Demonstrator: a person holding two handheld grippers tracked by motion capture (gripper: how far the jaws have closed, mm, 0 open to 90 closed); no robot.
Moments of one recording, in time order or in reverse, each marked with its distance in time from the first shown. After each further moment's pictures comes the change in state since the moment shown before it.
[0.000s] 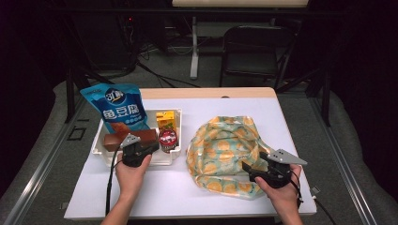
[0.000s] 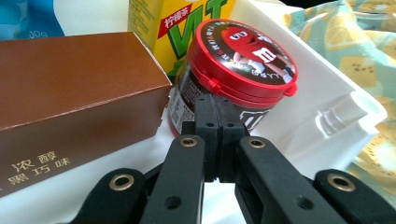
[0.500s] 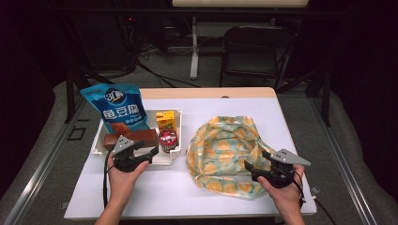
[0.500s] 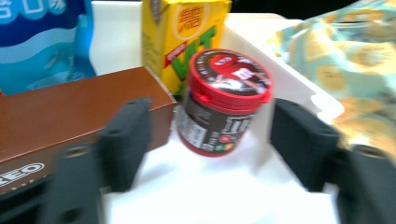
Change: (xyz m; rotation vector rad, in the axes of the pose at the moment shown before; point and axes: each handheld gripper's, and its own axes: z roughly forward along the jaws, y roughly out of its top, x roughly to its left) left arm -0.012 0.005 -0.040 -0.068 0.034 0.119; right arm -0.006 0.000 -0.005 -0.021 -0.012 0.000
